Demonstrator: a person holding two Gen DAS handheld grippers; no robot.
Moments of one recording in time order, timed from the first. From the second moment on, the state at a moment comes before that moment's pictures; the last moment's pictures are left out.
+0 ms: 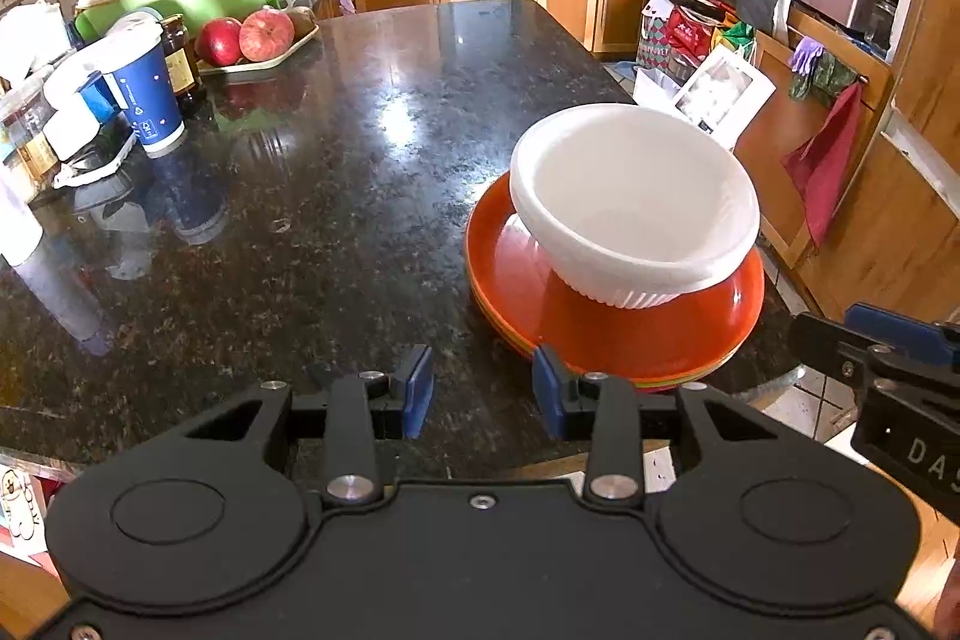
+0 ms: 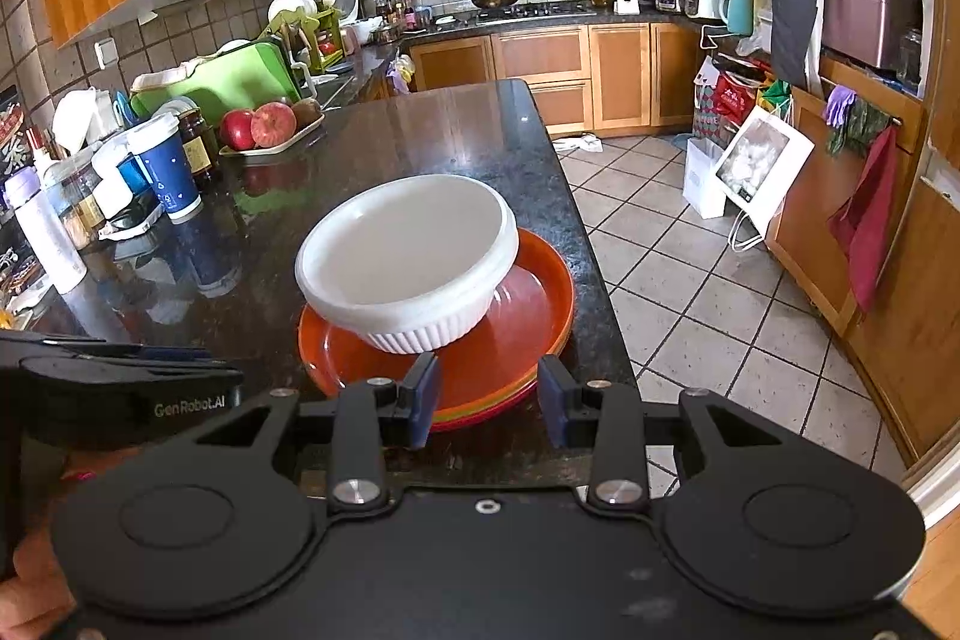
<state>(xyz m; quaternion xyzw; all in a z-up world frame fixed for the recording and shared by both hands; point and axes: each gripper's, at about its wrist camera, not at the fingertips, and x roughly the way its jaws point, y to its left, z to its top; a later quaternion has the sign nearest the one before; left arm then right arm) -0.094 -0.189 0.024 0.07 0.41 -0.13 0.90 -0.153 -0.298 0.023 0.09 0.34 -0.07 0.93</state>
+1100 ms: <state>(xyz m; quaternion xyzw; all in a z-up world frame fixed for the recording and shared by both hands) -0.092 -0.192 0.020 0.07 0.41 -0.13 0.90 -0.146 -0.304 0.016 0.08 0.35 -0.06 0.93</state>
